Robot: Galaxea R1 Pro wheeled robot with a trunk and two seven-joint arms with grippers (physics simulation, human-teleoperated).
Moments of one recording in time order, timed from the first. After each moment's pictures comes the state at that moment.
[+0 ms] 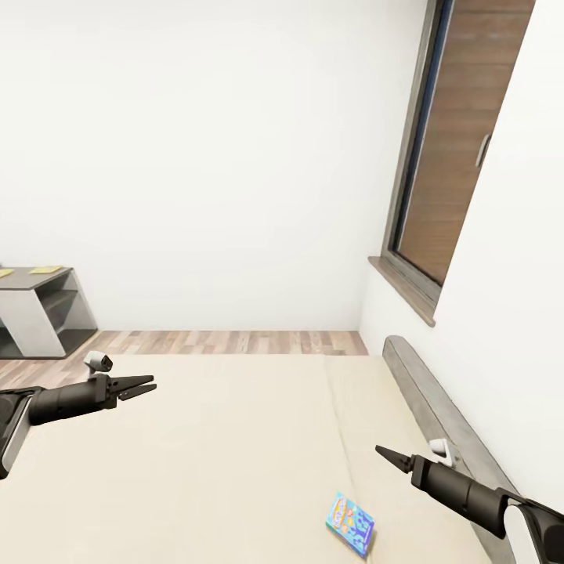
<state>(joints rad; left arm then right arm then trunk) -0.59 0.44 0.26 -1.04 0.12 1.00 -1.56 -0.10 -0.06 -0.41 -1.54 -0.25 0.93 0.81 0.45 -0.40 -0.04</state>
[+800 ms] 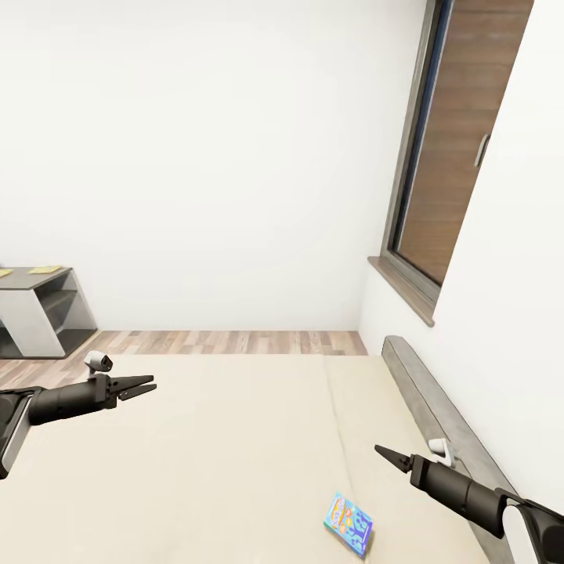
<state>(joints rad) -0.59 0.44 0.26 -1.04 0.12 1.00 -1.56 -0.10 -0.05 -0.41 -1.54 -0.25 0.92 0.81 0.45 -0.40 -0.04</state>
